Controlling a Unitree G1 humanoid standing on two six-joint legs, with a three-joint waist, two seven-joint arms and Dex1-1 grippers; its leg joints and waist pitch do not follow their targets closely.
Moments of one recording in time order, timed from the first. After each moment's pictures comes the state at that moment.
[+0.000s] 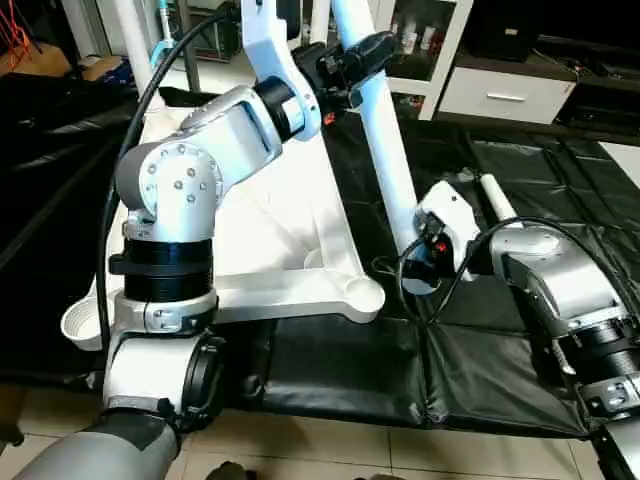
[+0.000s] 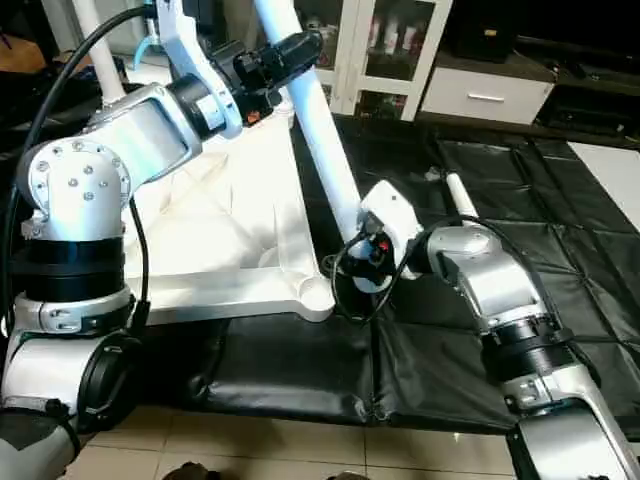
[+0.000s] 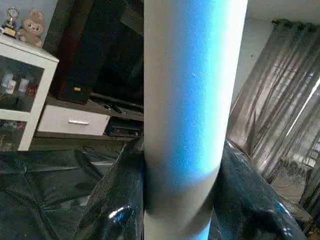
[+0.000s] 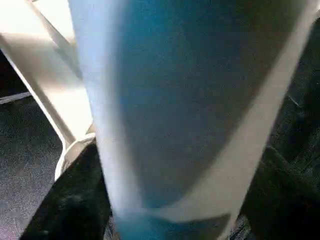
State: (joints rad) left arm -1.00 0.10 0.17 0.06 -0.72 0.89 -0.24; right arm -0.63 -0.51 0.24 0.32 0.19 0.49 0.92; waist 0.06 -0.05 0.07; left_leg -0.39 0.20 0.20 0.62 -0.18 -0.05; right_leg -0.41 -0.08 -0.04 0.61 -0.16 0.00
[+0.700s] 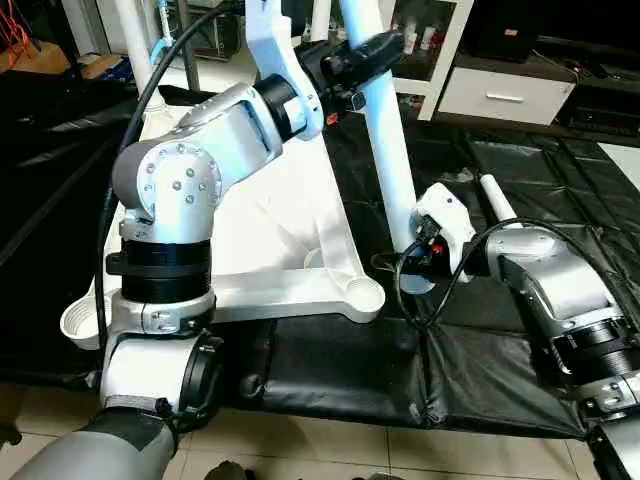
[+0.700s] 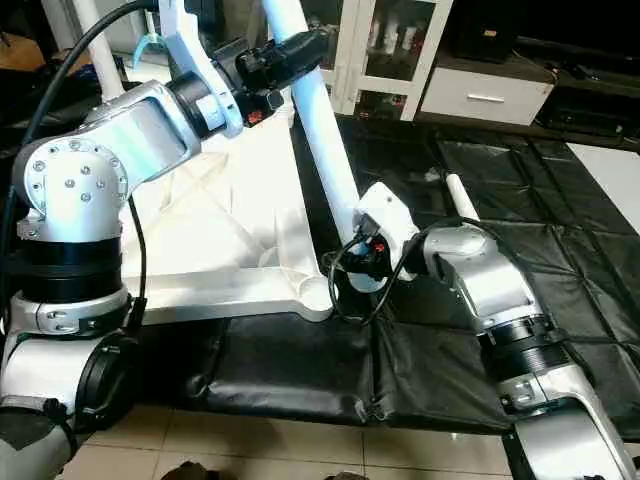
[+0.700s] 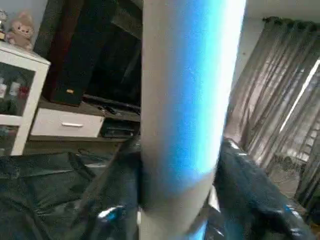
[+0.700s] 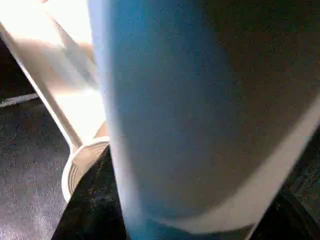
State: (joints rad) left arm -1.00 0.11 0.16 0.03 -0.73 0.92 -0.25; right arm -0.63 -0.48 0.23 0.34 0.19 0.47 0.93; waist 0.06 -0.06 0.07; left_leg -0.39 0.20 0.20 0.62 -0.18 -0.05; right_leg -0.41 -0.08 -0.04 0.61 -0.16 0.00
